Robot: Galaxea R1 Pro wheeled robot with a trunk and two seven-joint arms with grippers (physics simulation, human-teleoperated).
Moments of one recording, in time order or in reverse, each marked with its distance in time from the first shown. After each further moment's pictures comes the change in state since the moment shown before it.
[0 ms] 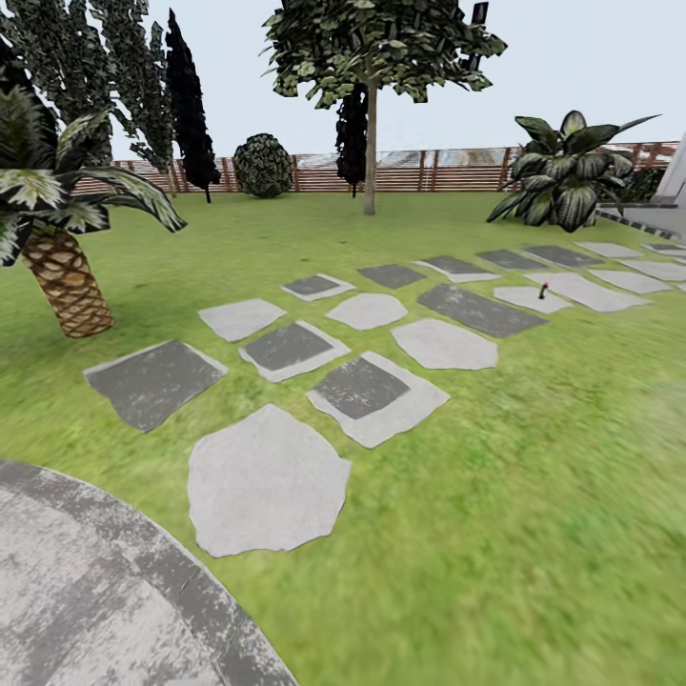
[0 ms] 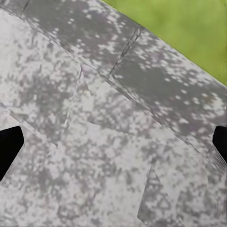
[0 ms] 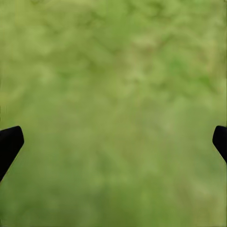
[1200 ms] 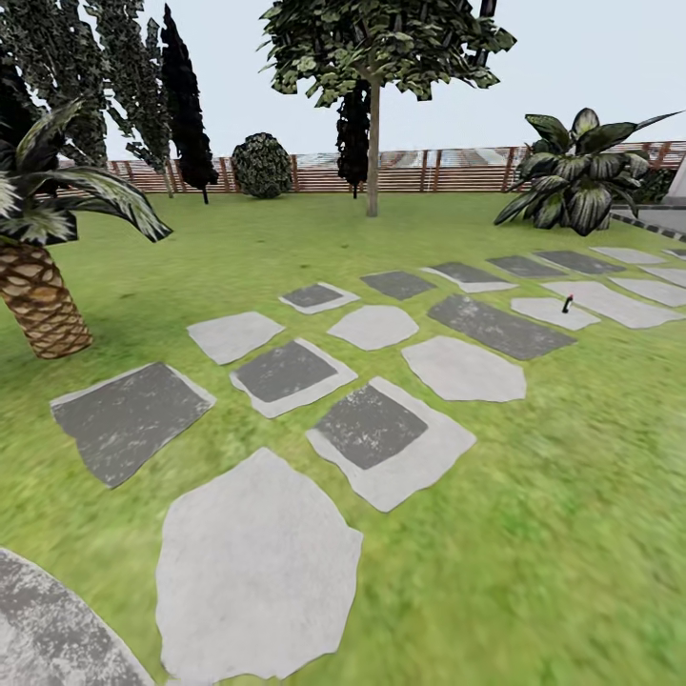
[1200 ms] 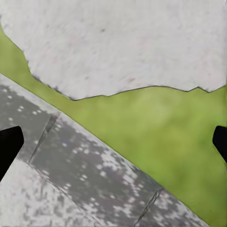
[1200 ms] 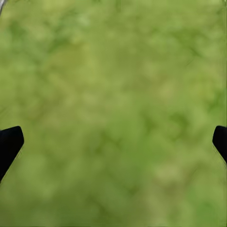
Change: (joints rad) left arm 0.000 0.000 0.000 0.000 0.000 0.000 0.000; right arm 0.000 0.000 0.000 0.000 0.000 0.000 0.000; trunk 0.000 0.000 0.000
